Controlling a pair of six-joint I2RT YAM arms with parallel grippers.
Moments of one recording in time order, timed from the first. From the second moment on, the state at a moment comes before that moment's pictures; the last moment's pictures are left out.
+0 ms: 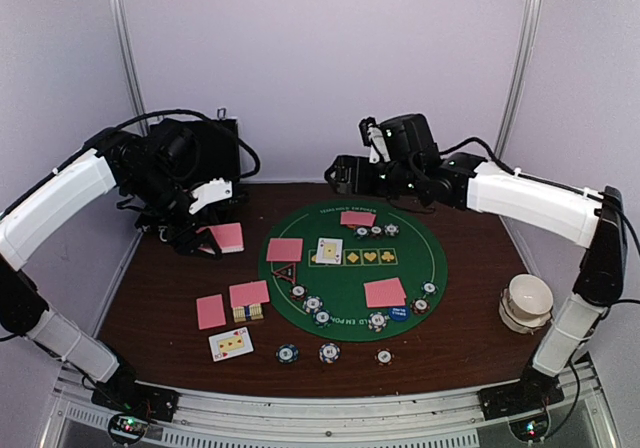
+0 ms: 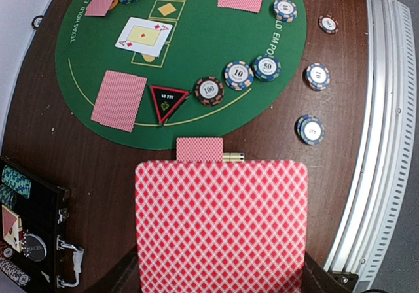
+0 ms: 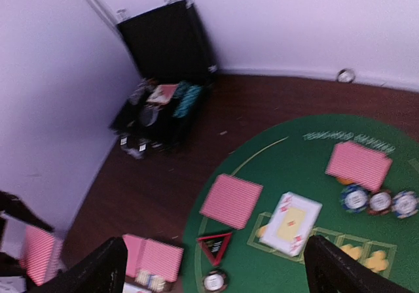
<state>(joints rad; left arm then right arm) -0.54 1.43 1.51 -1.25 0.31 0.73 0.78 1.69 1.52 -0.29 0.12 0.49</state>
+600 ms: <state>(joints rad) -0.54 1.43 1.51 -1.23 0.32 0.74 0.93 1.93 1.44 0.23 -0.65 1.16</state>
